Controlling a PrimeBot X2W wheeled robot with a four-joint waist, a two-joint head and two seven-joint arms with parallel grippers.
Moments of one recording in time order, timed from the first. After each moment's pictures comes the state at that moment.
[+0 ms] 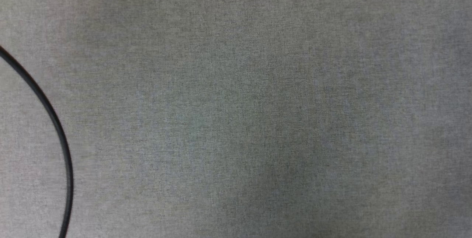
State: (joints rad) left arm -1.96 0.47 -0.60 0.62 -0.49 -0.12 -0.10; right arm -1.89 -0.43 0.52 0.73 0.36 0.13 0.18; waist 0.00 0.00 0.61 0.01
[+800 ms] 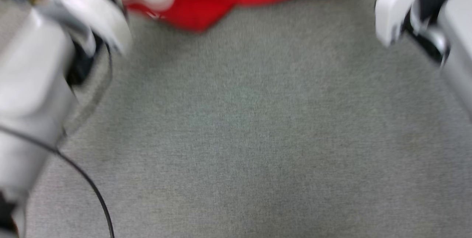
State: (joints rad) left arm -1.16 0.55 -0.75 0.58 -0.68 -0.09 -0.26; right arm -1.29 -0.42 0.90 0.80 0.64 0.13 -0.01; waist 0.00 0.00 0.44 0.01
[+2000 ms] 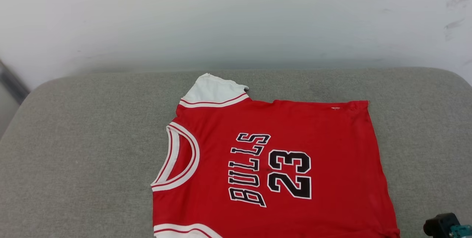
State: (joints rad) left arm 0.13 0.79 -0.91 -0.11 -0.90 0.33 -0.23; right arm -0.13 -0.76 0.82 0.41 0.89 0.13 -0.09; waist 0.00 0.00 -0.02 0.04
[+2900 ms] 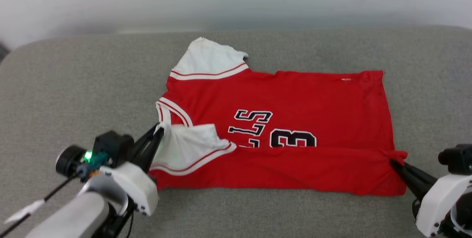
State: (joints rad) left arm -0.39 0.74 -0.81 0.02 -0.76 0.18 -0.17; right arm -0.11 -0.63 0.34 0.12 0.71 0.13 0.18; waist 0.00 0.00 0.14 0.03
